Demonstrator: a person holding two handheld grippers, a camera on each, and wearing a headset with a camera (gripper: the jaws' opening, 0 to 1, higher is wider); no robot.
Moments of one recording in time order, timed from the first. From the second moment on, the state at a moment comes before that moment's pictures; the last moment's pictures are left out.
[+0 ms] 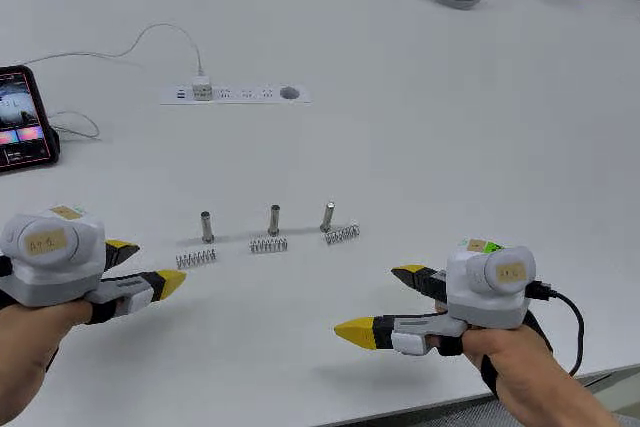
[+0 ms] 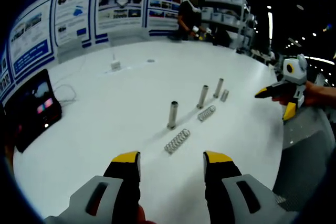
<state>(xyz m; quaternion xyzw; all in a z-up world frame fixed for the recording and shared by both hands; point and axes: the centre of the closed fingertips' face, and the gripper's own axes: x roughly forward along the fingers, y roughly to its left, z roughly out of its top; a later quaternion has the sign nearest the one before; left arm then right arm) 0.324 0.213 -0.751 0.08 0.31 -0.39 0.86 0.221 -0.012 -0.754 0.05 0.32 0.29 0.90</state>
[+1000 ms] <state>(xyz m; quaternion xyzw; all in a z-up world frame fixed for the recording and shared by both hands) 0.315 0.211 -0.757 0.09 0.32 -0.41 0.85 0.222 -0.011 -0.751 0.05 0.32 0.30 0.90</state>
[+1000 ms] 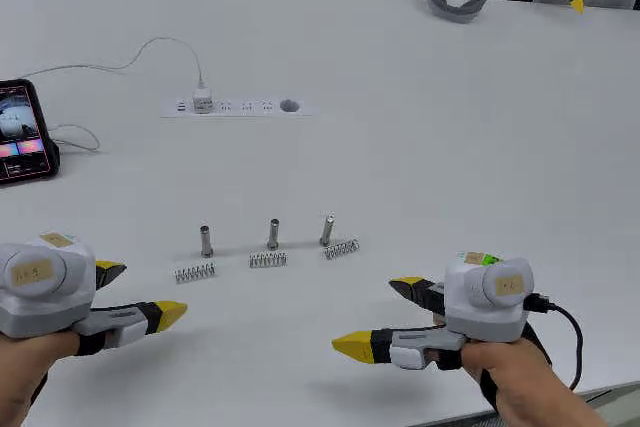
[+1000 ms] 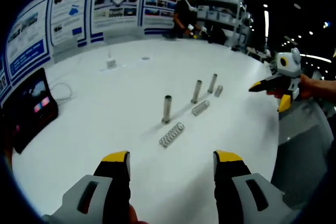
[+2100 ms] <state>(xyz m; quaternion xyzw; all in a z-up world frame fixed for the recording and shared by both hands) 0.325 0.170 -0.781 0.18 0.33 -0.49 0.78 0.218 -0.022 -0.754 0.05 0.33 0.29 0.90</state>
